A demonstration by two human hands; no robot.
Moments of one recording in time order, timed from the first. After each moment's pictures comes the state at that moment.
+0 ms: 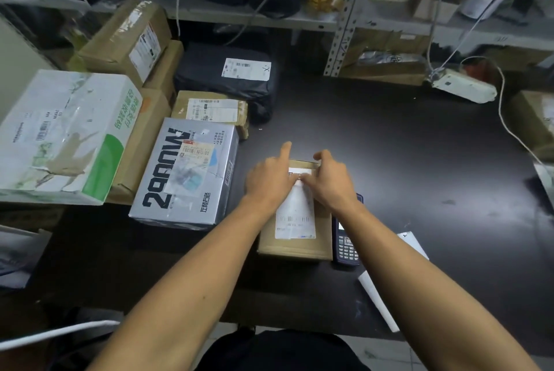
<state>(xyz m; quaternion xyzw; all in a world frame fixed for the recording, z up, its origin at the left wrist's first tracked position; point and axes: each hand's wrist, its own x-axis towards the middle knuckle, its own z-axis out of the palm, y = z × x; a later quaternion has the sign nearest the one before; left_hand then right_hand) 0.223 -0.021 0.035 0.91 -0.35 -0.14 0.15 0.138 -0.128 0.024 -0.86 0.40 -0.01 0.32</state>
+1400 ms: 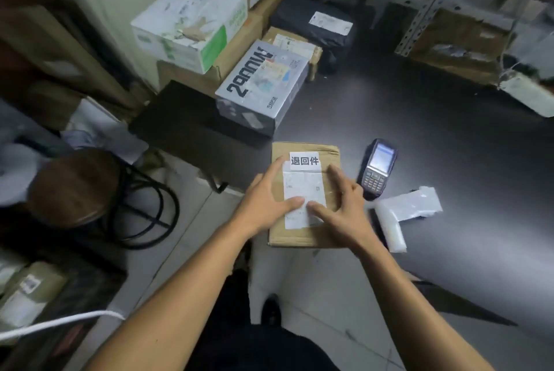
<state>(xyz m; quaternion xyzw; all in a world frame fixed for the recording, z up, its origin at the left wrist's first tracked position) 0.024 0.195 0.012 0.84 -0.13 -0.24 0.46 -0.066 0.024 0.025 -0.84 0.23 0.02 0.49</state>
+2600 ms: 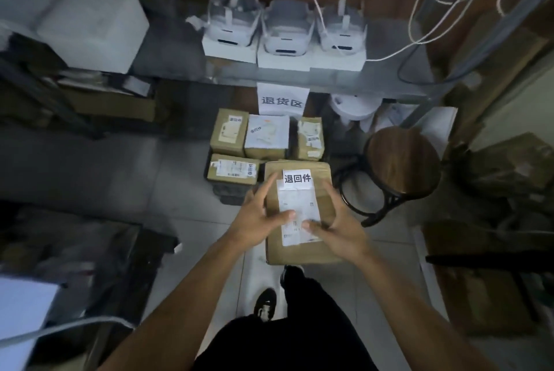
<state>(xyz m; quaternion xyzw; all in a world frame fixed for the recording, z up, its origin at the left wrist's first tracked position) -0.244 0.828 -0.052 0.74 0.36 0.04 0.57 -0.098 0.676 -0.009 -0.79 -0.31 0.40 0.34</state>
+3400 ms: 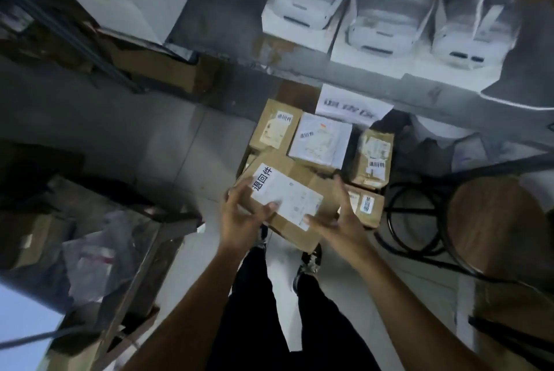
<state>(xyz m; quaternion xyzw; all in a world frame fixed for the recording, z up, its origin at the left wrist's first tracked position) -0.220 0.997 -0.127 0.51 0.59 0.26 0.57 -0.028 0.903 -0.109 -0.73 -0.27 0.52 0.35</state>
